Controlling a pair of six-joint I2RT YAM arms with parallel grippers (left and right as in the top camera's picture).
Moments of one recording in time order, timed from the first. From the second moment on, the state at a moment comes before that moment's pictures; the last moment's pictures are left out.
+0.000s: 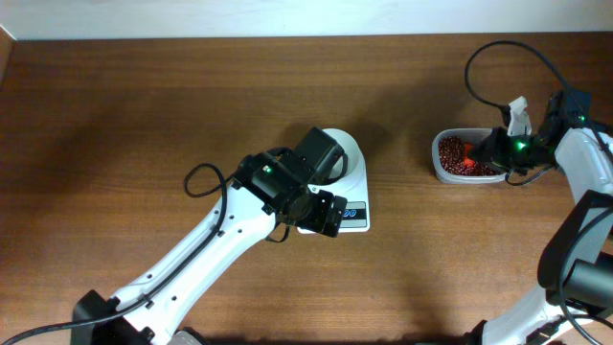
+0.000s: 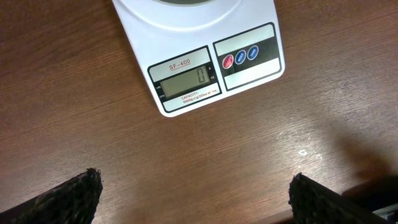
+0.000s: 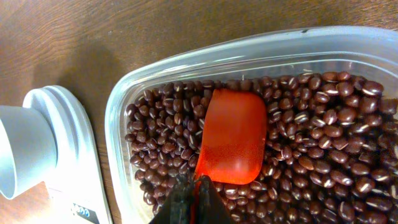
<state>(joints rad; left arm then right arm) -0.68 1.55 1.36 -1.14 0.01 -0.36 -0.35 1.91 1.36 -0.83 -0.60 -0.08</state>
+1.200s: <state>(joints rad) -0.68 1.55 1.36 -1.14 0.01 -0.36 -0.63 1.92 1.33 -0.85 -1.00 -0.09</state>
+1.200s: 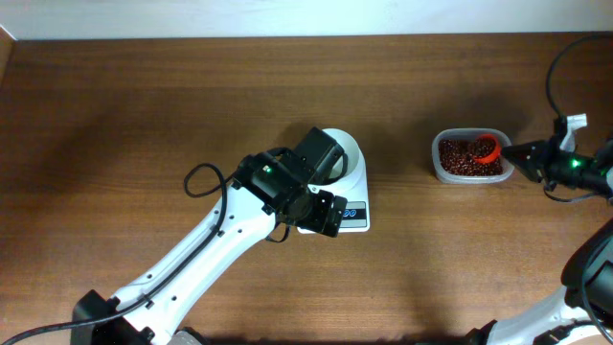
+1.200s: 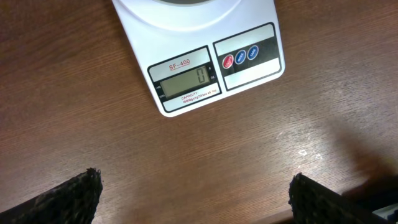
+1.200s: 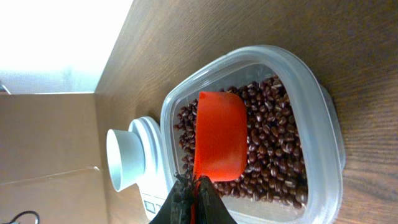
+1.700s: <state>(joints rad) -0.68 1.55 1.36 -1.14 0.01 -0.36 -0.64 1.92 1.33 -0.89 -1.05 -0.09</state>
